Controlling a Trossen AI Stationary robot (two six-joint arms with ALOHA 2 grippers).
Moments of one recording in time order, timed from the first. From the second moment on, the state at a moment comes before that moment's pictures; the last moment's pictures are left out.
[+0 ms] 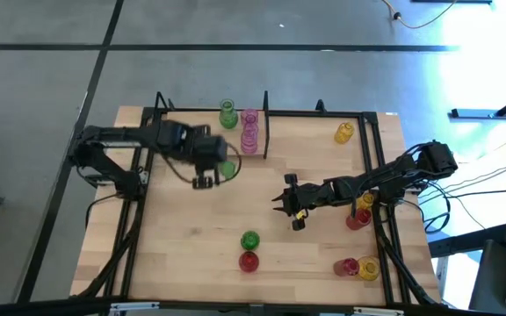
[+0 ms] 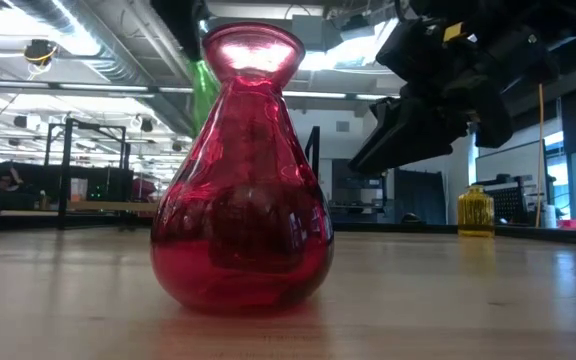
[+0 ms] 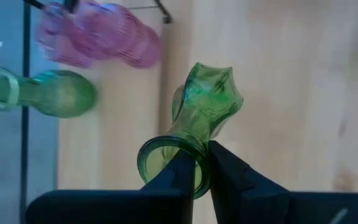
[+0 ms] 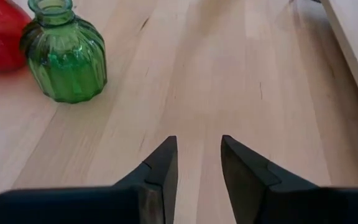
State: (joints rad) left arm 0.04 1.52 1.63 -1.34 -0.28 0.00; right arm 0.20 1.52 0.67 0.21 0.14 -0.16
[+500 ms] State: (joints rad) left arm 0.35 1.75 1.80 -1.40 -0.27 0.25; right arm 0.20 1.52 0.67 0.18 0.14 -0.14
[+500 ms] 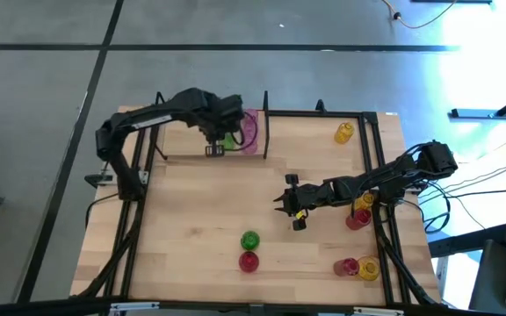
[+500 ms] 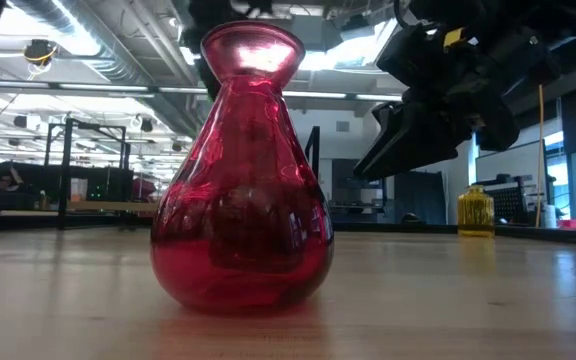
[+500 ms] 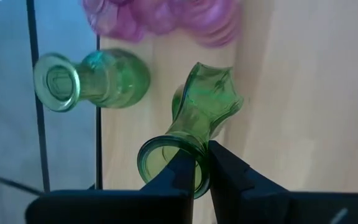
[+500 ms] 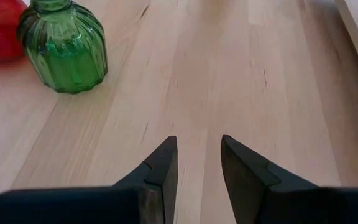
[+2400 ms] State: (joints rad) left arm 0.48 1.92 1.80 -1.21 -0.30 0.40; right arm 0.20 1.52 0.67 0.18 0.14 -0.14
